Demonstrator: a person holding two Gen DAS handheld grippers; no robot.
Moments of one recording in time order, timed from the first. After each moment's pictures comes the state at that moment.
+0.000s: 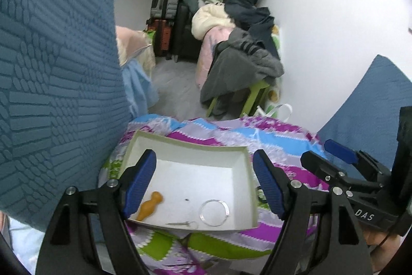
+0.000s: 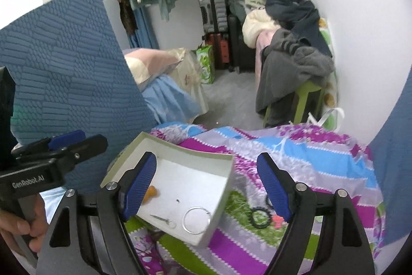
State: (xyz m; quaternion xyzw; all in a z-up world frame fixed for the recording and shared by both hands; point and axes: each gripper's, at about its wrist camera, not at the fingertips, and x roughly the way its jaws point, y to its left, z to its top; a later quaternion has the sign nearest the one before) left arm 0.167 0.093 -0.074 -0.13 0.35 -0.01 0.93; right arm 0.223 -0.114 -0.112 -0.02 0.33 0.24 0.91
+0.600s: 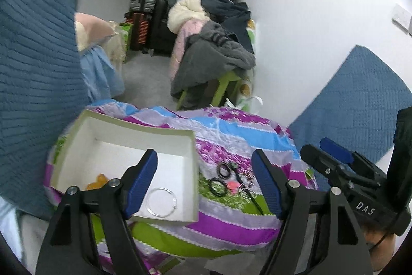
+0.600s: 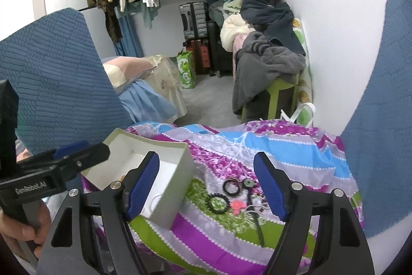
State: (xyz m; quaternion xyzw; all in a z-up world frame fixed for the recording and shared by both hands) left arm 0.164 0.009 -0.097 -0.15 0.35 -0.07 0.92; right arm 0.207 -0.202 -0.118 -0.01 0.32 0.20 0.93
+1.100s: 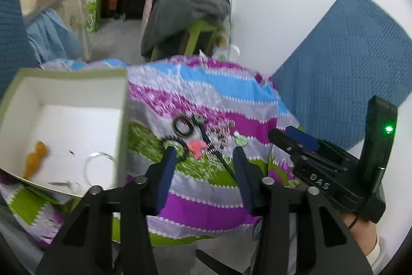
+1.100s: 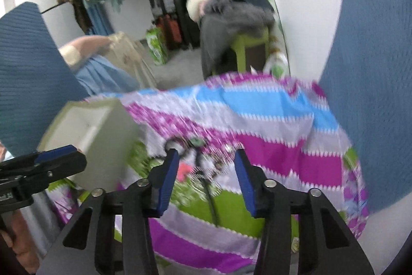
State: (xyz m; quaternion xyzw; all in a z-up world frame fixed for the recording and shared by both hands) left arm 0.194 -0.093 -0.176 -0.13 0.44 -0.13 0.88; right arm 0.243 -0.291 -0.236 0.03 0.41 0.15 0.90
